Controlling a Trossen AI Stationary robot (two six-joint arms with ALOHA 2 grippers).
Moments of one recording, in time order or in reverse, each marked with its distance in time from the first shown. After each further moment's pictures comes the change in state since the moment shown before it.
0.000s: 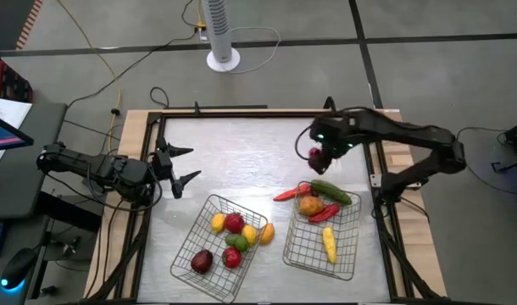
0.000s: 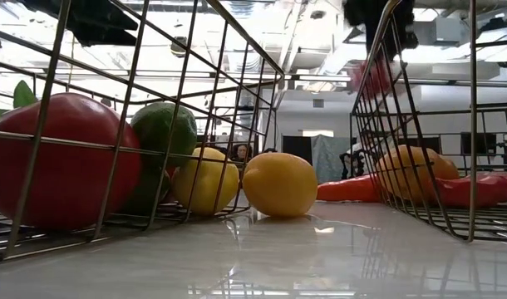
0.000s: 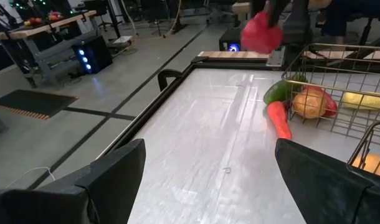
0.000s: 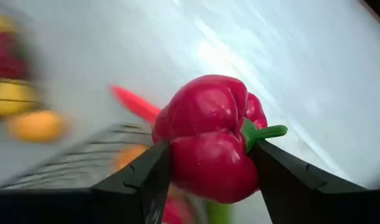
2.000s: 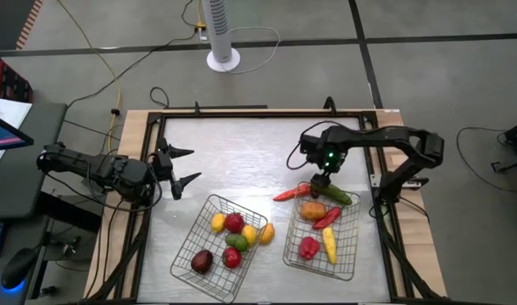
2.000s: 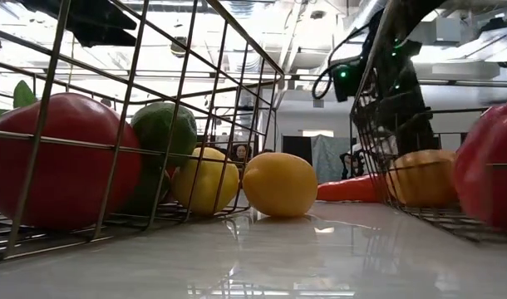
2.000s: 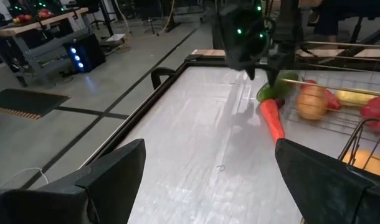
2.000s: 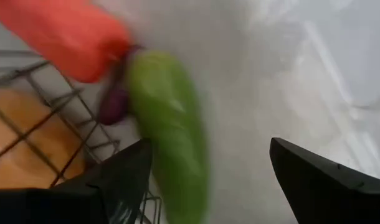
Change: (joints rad) left arm 0.000 0.000 0.000 -0.007 0.028 -0.008; right arm -0.168 0.235 -0.434 0.163 -0.201 -0.262
